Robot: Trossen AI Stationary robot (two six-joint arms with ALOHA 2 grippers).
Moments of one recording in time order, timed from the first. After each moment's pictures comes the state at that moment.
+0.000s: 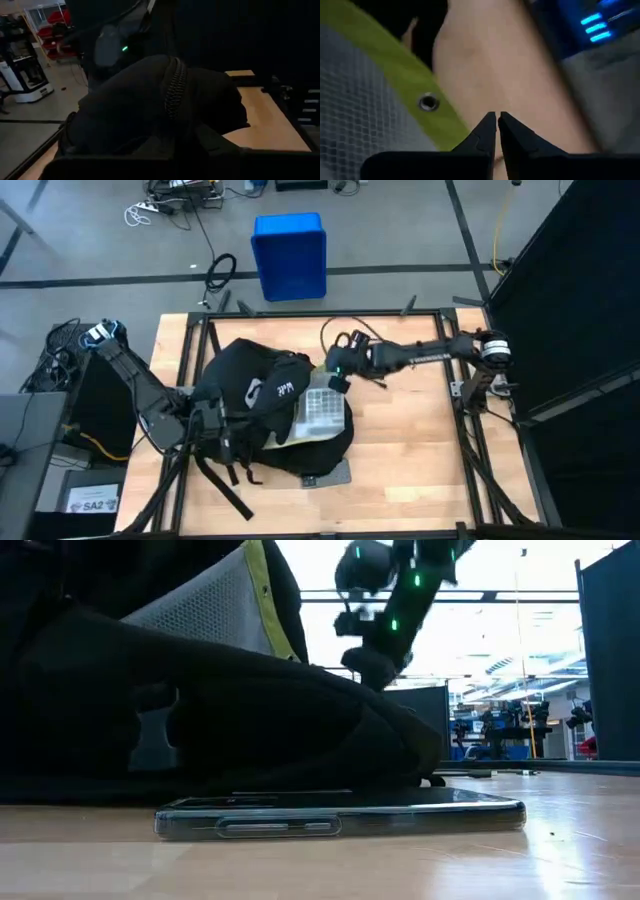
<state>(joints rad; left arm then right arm) -0.85 0.89 0.63 0.08 -1.06 -0.09 -0.11 1.76 1.25 -0.50 0.45 0.12</state>
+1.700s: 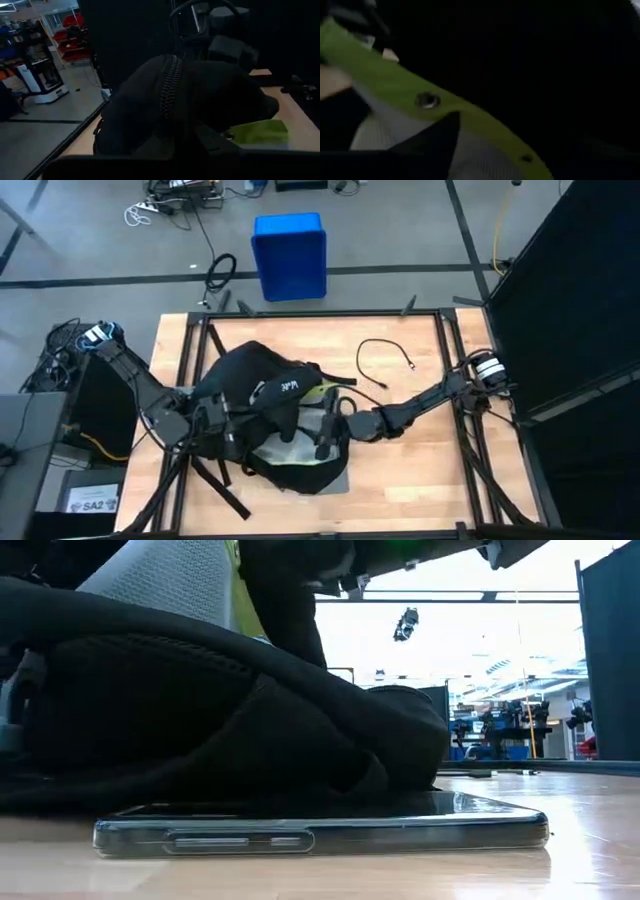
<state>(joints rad) -0.78 0.89 0.62 0.11 -1.07 -0.03 0.34 1.85 1.06 0.70 0.60 -0.27</state>
